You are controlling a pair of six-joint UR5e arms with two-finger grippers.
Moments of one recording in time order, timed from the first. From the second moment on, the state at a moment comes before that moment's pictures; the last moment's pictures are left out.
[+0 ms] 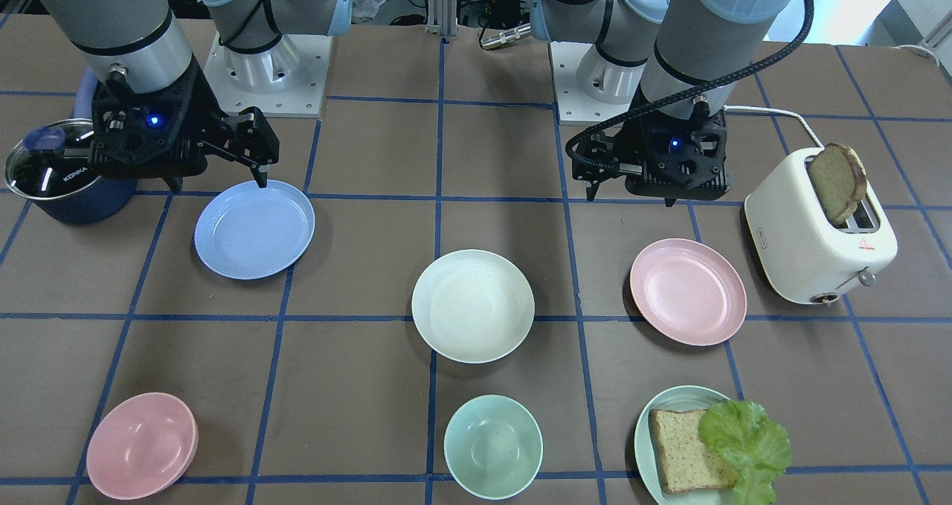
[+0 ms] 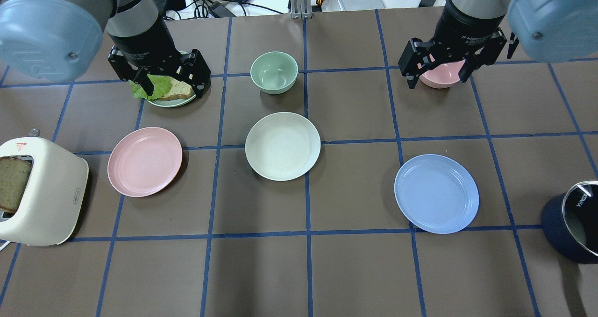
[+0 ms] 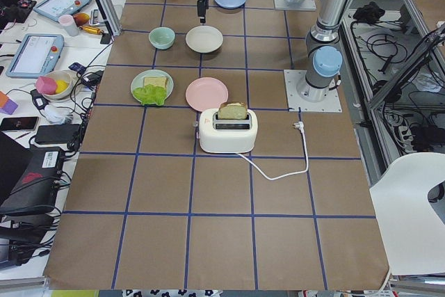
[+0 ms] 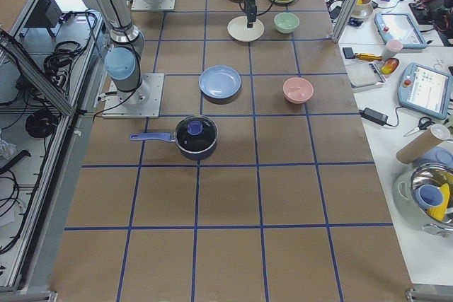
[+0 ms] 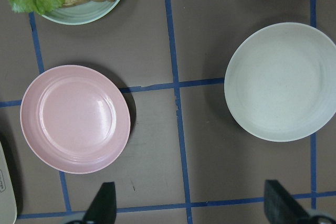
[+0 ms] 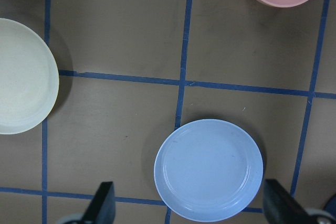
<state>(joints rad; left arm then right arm) -1.62 -1.66 -1.54 -1.53 1.61 0.05 1.57 -1.52 1.56 -1.61 -1.57 -0.09</state>
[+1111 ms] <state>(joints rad) -1.53 -1.70 -1.54 -1.51 1.58 0.11 1.44 -1.53 1.63 -1.62 -1.57 -0.16</state>
